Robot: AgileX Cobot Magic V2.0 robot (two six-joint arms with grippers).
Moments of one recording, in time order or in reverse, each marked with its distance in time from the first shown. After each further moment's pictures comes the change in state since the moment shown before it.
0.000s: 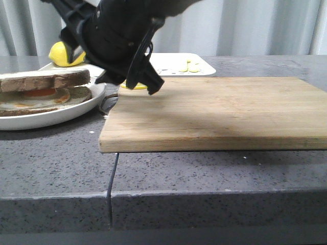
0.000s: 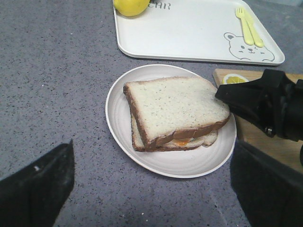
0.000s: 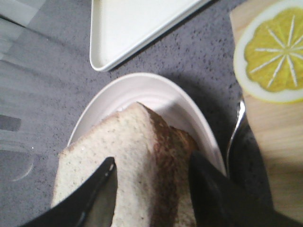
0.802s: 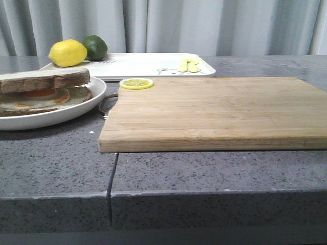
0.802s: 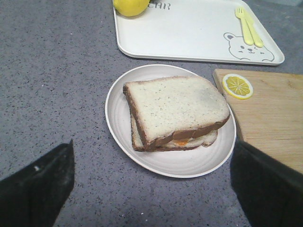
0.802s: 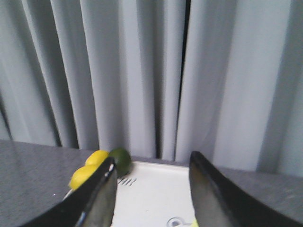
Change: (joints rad) left arm 0.000 0.000 0.000 0.000 0.000 0.000; right arm 0.000 -0.585 0.000 -0.128 -0.383 -0.939
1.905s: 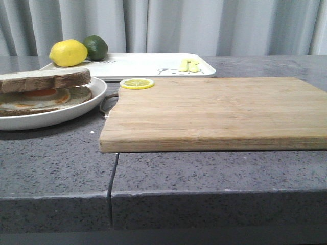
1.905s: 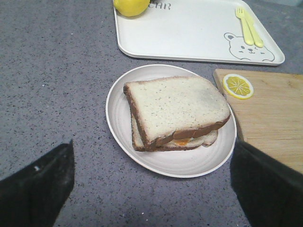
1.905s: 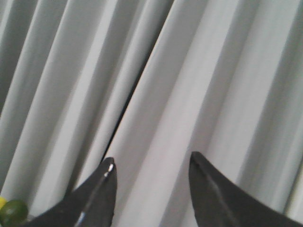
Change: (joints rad) left arm 0.000 0.000 0.000 0.000 0.000 0.000; right arm -0.135 -0.354 0.344 -0.669 0.082 0.188
